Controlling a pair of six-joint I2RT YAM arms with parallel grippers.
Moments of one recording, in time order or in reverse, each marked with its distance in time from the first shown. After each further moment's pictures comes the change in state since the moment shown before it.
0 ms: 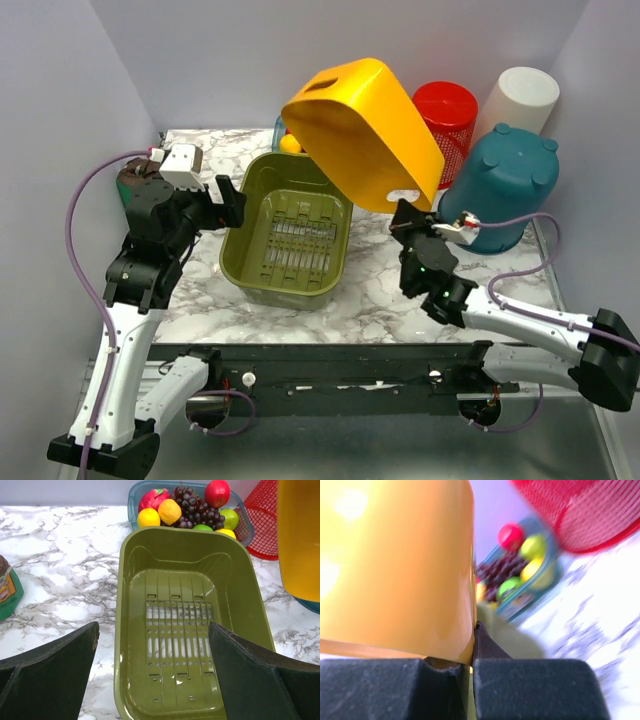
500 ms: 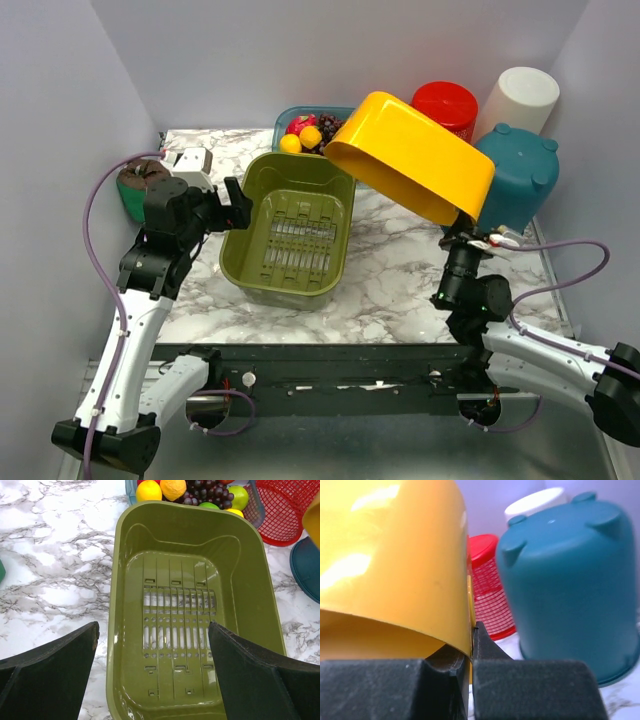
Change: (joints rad) left arm 0.000 0.045 -0.077 0.029 0.010 -0.037; right arm -0.121 -0.248 -0.311 0.628 -0.007 -1.065
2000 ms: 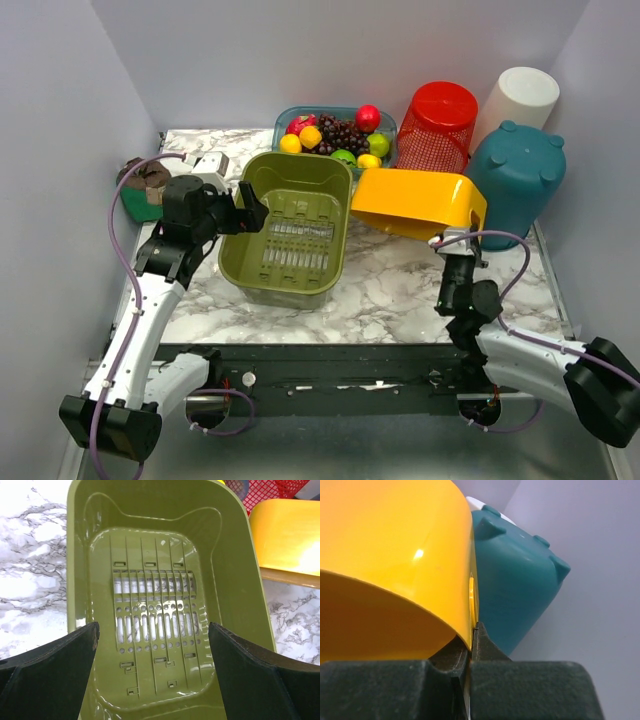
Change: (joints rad) left arm 0.000 0.076 -0.093 0.087 0.130 -0.056; right arm -0.157 0.079 -0.200 0.083 -0.220 -0.675
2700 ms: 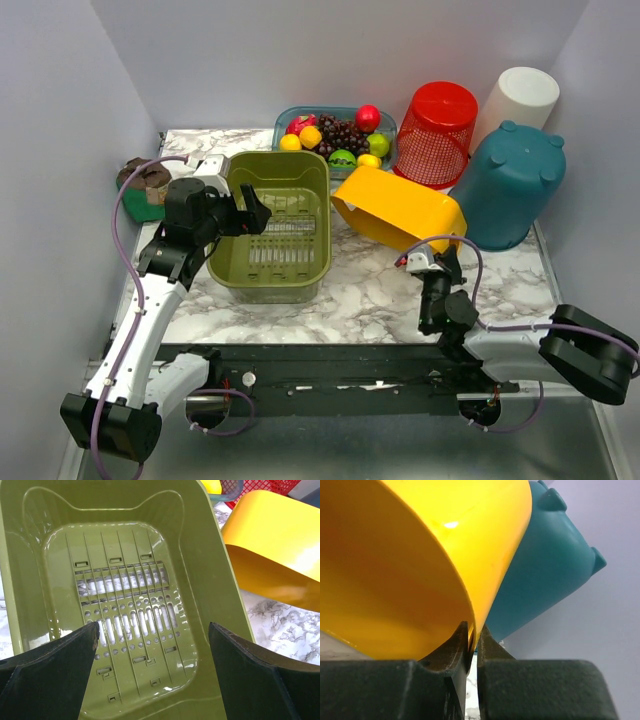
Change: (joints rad) left arm 0.000 -0.002 -0.040 0.036 0.027 -0.021; right arm 0.273 0.203 -0.065 0.080 0.225 -0.151
